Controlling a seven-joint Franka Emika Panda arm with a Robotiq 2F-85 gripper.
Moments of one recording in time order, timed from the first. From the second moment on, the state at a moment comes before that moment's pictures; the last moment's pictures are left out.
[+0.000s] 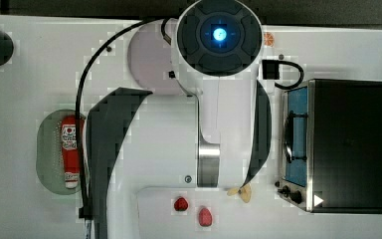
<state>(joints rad) -0.03 0.02 0.03 -1.77 -0.02 0.21 -0.05</state>
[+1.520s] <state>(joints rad) -0.01 0.14 0.73 -1.96 0.02 0.45 -0.01</state>
